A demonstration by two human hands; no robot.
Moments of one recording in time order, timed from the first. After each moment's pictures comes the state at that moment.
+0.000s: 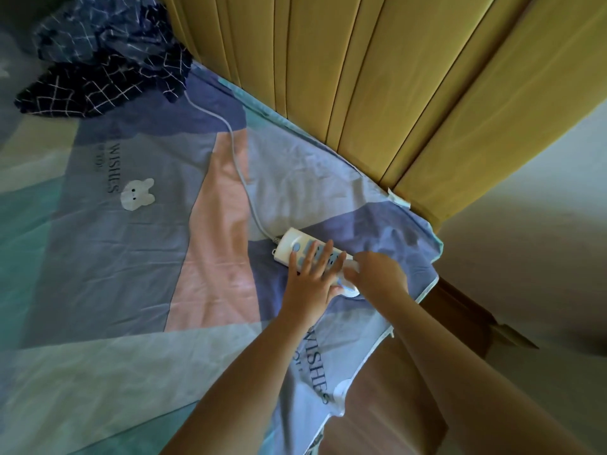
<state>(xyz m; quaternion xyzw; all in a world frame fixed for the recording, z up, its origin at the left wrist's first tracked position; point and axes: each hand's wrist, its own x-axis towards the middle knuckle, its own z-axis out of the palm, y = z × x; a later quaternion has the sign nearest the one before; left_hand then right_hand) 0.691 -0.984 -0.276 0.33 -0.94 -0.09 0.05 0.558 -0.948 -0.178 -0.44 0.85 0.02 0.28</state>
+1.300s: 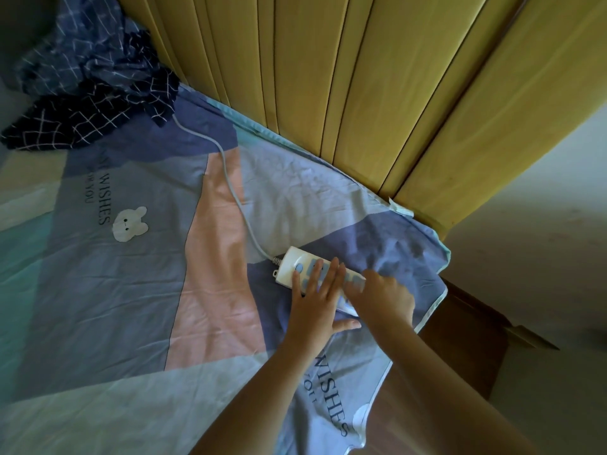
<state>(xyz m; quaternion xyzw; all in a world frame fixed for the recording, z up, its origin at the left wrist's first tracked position) 0.697 -0.984 -0.271 0.33 -0.94 -0.12 -0.01 0.578 -0.942 -0.188 -0.37 0.91 -0.01 0.19</state>
